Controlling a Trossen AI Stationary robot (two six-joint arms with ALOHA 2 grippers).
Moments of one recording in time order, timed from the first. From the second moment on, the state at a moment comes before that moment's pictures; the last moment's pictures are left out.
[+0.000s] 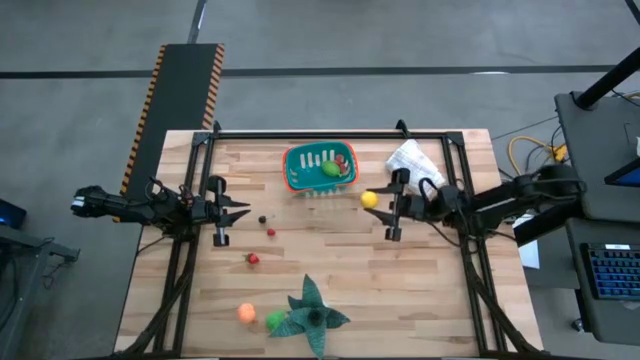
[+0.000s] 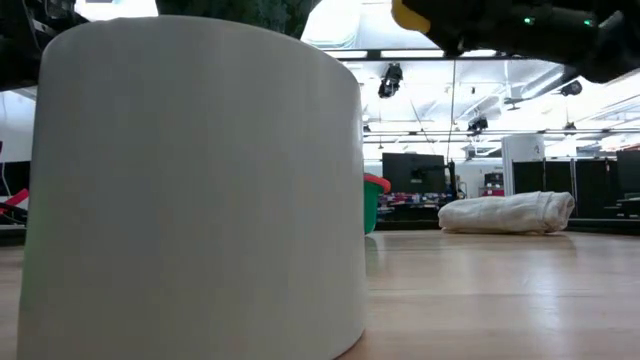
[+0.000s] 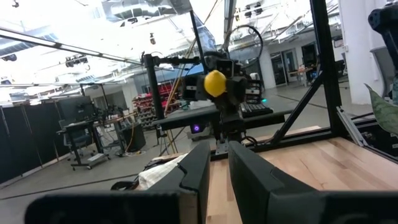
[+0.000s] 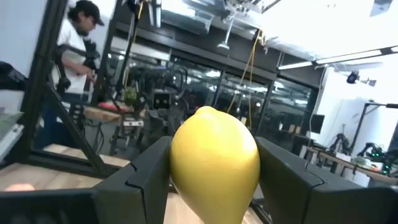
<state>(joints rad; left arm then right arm) -0.18 0.22 0.03 0.38 -0.24 0.29 0.04 1.22 0.33 1.20 0.10 -0.33</state>
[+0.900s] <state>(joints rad) -0.18 0.22 0.03 0.38 -0.24 0.29 -0.30 1.46 0.73 0.63 -0.19 -0.29</state>
